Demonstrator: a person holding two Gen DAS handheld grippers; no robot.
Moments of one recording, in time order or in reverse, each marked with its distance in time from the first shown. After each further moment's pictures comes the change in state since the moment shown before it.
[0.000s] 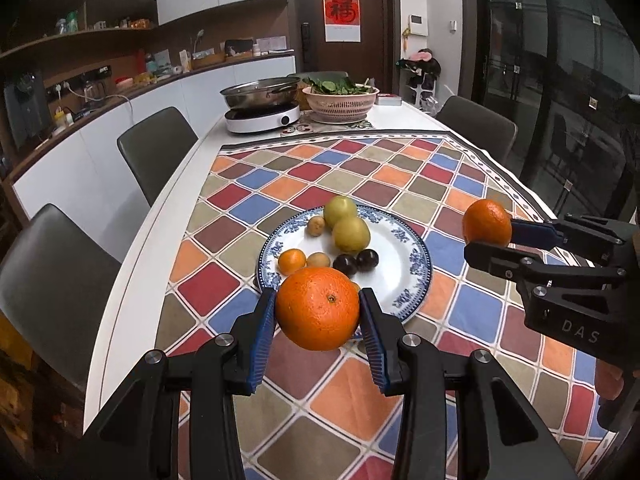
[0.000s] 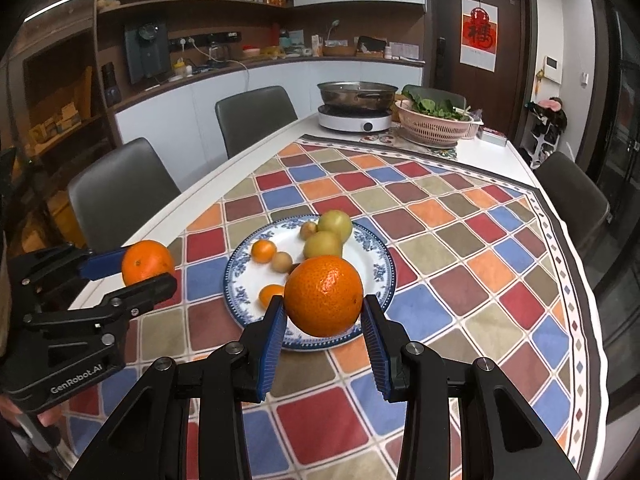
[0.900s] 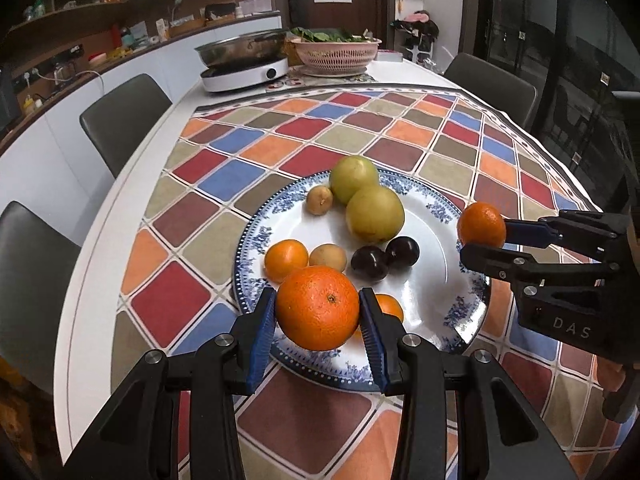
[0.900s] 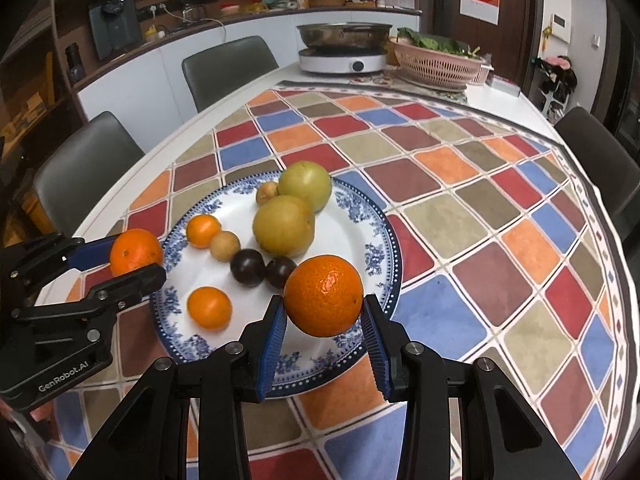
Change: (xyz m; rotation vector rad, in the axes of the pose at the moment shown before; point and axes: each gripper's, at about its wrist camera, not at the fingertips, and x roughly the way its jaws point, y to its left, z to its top) left arm 0.114 0.010 0.010 0.036 0.137 -0.037; right arm 0.119 -0.033 0.003 0.049 0.167 0.009
